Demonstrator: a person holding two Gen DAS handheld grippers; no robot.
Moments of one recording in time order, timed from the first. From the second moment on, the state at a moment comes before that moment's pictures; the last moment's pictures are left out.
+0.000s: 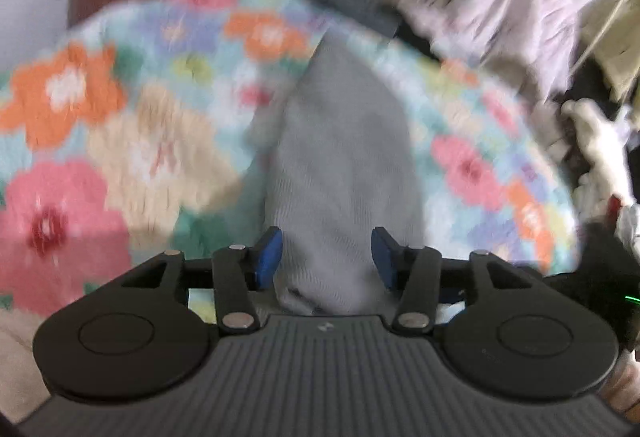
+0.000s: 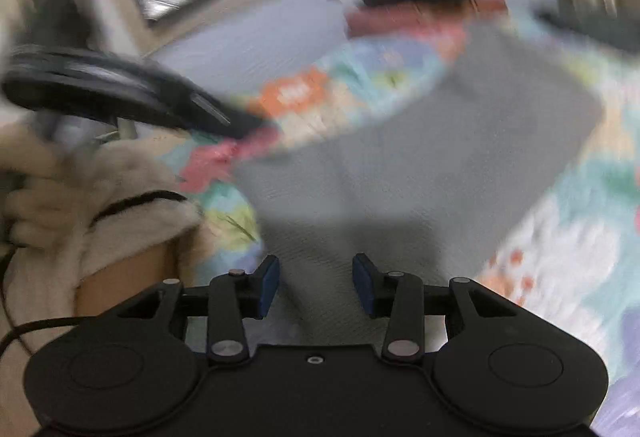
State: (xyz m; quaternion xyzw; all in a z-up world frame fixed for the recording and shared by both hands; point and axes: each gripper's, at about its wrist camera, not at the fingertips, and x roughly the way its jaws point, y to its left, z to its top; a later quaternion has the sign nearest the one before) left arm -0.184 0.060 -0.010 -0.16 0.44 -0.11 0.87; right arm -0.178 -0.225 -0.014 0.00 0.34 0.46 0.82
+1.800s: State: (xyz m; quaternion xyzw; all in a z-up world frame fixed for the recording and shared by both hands) left arm -0.151 0.049 -0.075 -0.30 0.52 -0.13 0.79; right arm -0.173 -0.311 -0.029 0.30 0.43 0.32 0.79
